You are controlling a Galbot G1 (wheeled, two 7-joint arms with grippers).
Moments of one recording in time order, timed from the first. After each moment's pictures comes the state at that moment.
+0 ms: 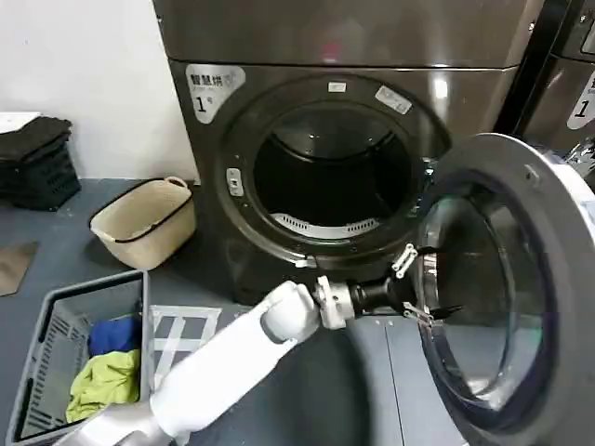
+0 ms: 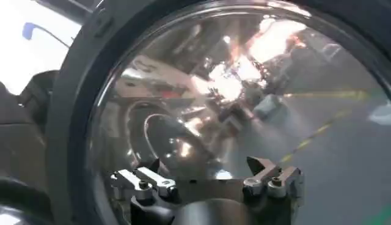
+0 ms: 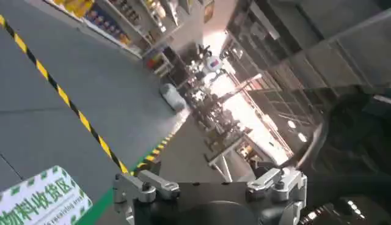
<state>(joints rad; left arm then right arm) 0.47 -1.29 0.37 -1.61 -0.03 -0.31 0.43 -2.07 1.47 2.09 1.53 0.09 -0.09 0.01</state>
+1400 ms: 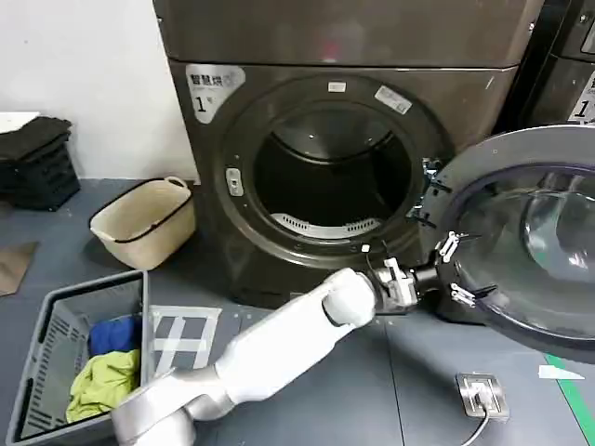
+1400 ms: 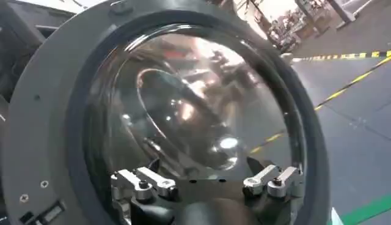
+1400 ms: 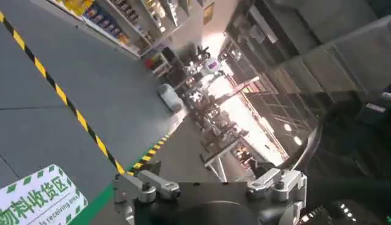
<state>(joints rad) 0.32 -1.51 0.48 -1.34 0.03 -0.14 0.31 -2.05 1.48 2.09 1.59 0.08 -0.10 0.00</state>
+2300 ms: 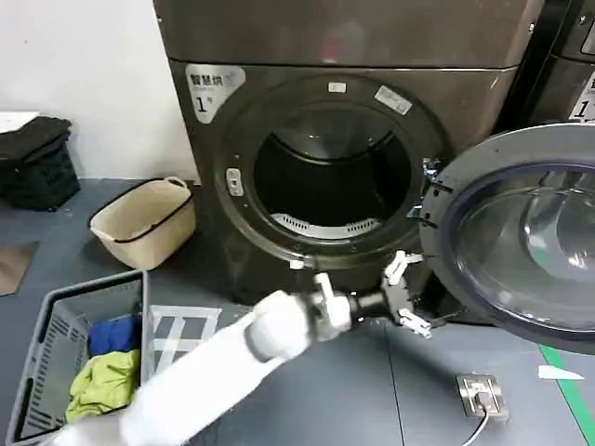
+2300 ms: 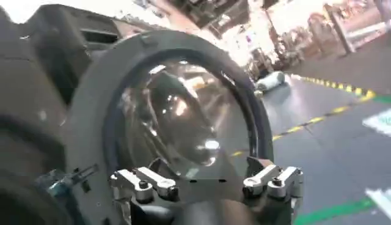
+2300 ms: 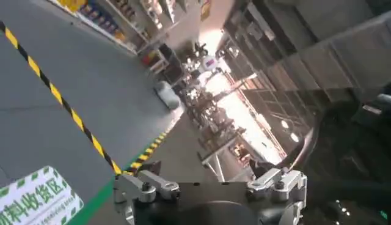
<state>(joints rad) 0.54 -1.14 0.35 -1.90 -0.23 0.14 0.37 -2.03 1.46 2.11 1.62 0.08 -0.16 -0.02</state>
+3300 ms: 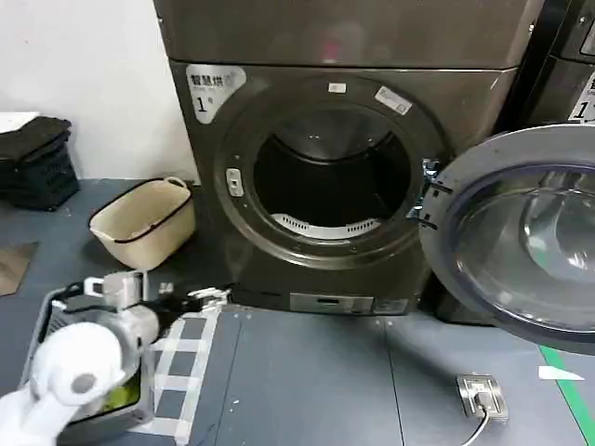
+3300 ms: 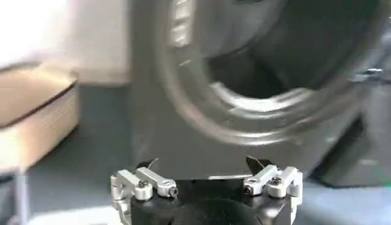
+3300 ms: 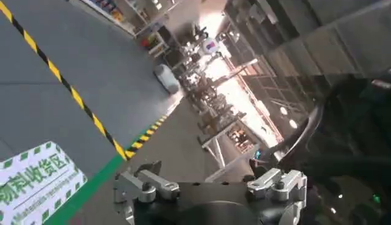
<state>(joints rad) 1.18 -0.70 -0.51 -2.28 -1.41 0.74 -0.61 -1.99 1.46 2.10 1.50 0.01 -0.13 0.00</state>
